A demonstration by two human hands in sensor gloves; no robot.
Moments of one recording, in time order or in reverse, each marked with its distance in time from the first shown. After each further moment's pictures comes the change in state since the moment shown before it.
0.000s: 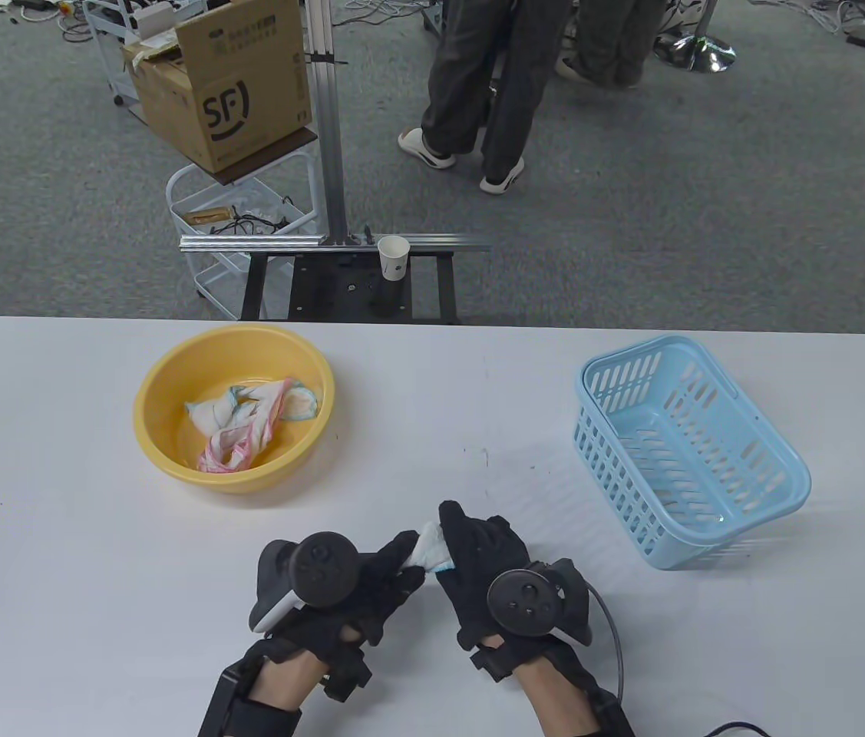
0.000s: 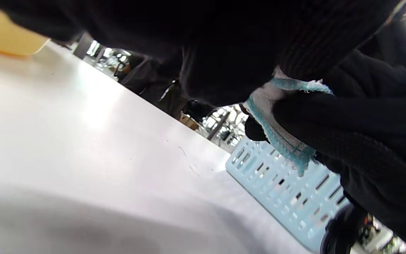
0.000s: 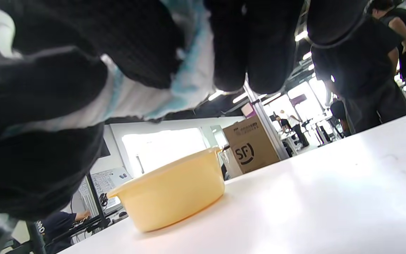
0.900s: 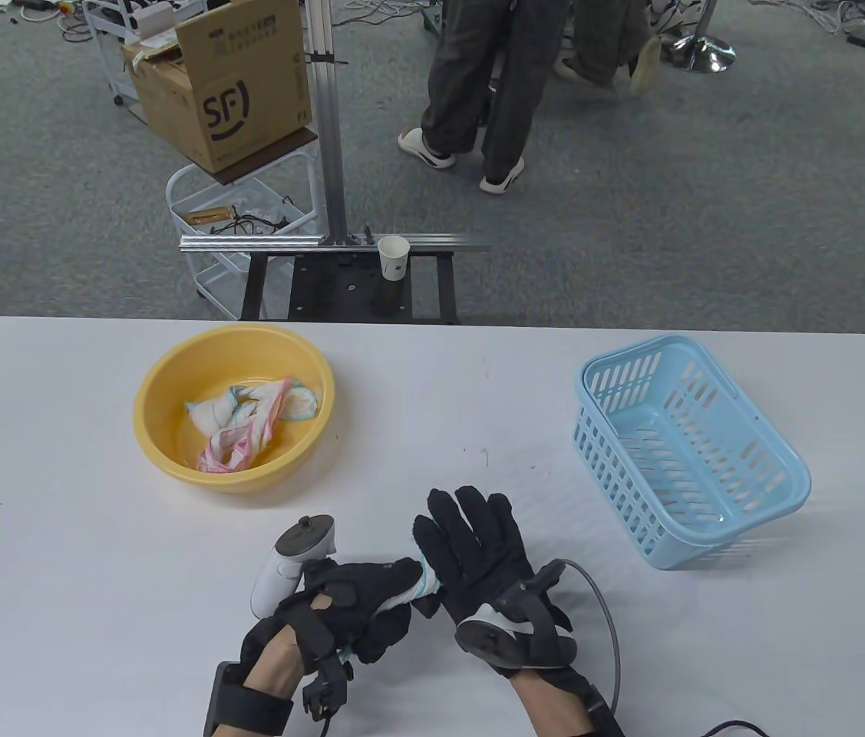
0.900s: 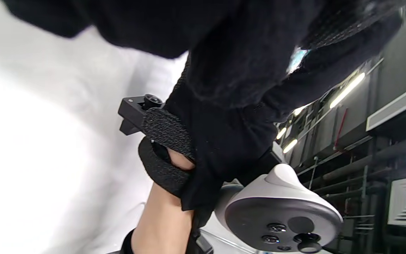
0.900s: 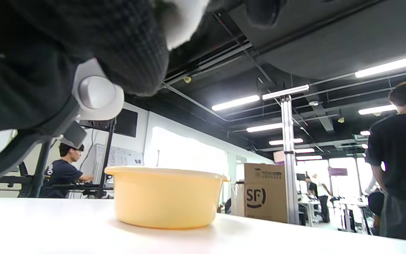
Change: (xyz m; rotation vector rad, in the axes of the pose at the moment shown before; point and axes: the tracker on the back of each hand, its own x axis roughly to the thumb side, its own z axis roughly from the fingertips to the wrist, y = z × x) left_hand -0.022 -0.042 -0.007 -0.688 0.126 1.022; right_hand 0.026 0.003 0.003 -0.106 -0.290 0.364
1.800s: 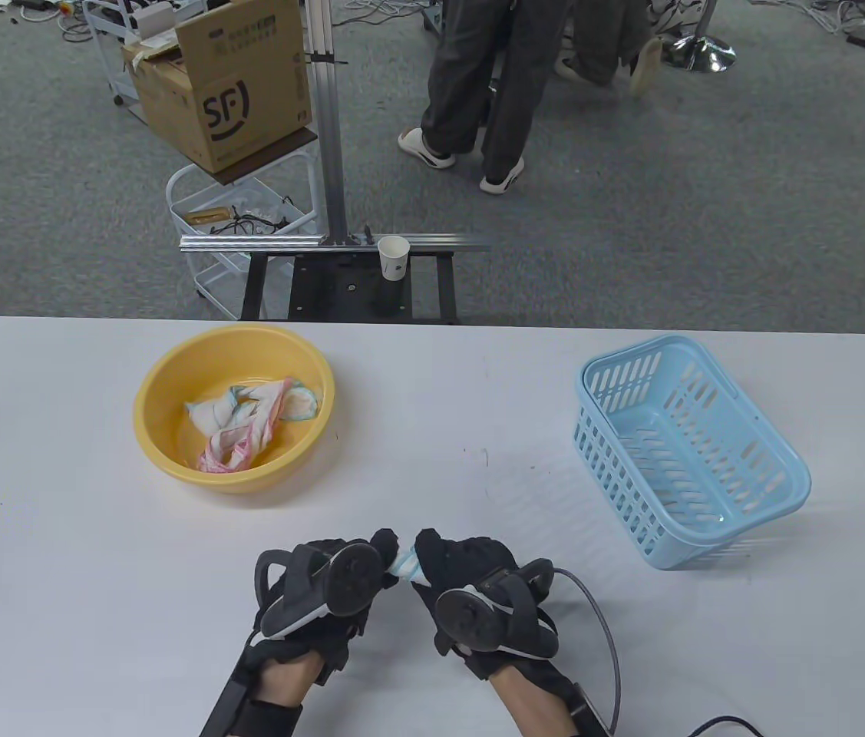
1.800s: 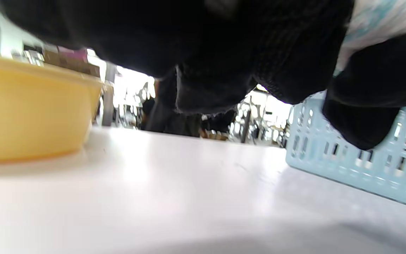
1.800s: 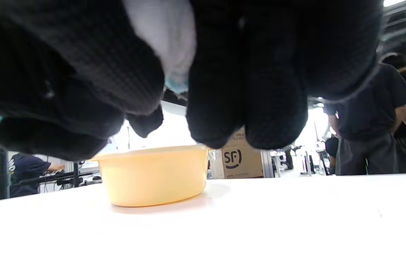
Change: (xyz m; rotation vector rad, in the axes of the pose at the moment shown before) left_hand 0.052 -0.025 0.023 0.868 0.012 -1.561; right_hand 0.011 -0.001 -0.019 0.187 0.228 -0.094
